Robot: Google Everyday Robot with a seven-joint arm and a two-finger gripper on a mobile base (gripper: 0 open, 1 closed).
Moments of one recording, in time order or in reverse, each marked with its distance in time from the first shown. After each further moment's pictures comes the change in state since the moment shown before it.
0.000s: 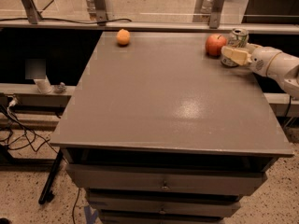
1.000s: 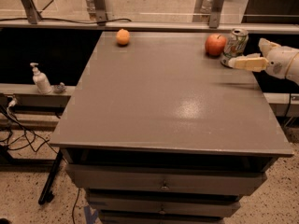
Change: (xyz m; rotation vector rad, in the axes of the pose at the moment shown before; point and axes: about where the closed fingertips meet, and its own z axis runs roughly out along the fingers) arm -0.014 0.018 -0.042 -0.105 0.018 -0.106
